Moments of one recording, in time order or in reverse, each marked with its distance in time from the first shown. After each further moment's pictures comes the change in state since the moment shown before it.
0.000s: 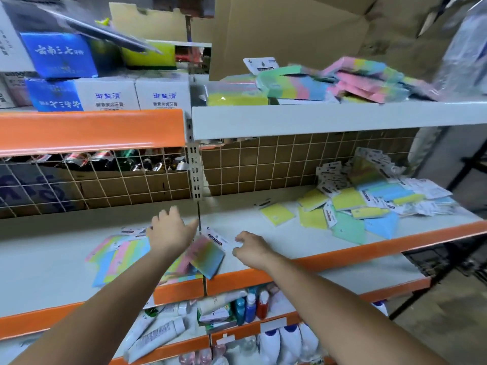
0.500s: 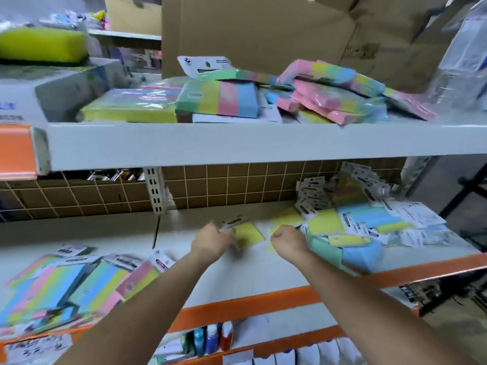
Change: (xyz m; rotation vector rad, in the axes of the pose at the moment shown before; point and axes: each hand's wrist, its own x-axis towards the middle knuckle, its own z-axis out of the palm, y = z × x) left_hand 0.008 0.163 0.084 -0.378 -0.348 0.000; right_hand 0.057 0.109 -0.146 -0.176 0.262 0.142
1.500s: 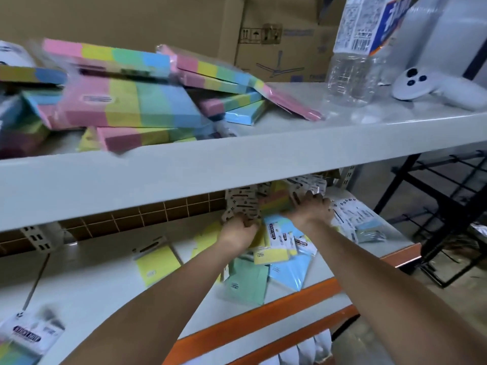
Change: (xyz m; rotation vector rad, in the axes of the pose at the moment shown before) left_hand 0.029 0.198 0.162 0.021 -0.190 0.249; right_hand 0.101 0.161 -0.154 -0.219 0.330 0.280
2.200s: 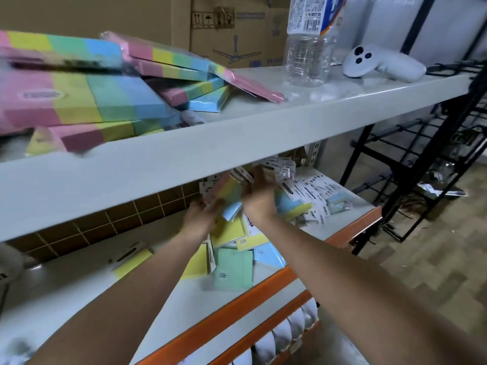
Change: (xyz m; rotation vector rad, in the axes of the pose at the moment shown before) left_hand 0.004 -0.016 -0.025 -0.428 0.059 0.001; right_hand -0.051 -0.055 0.004 0.695 0.439 -0.252
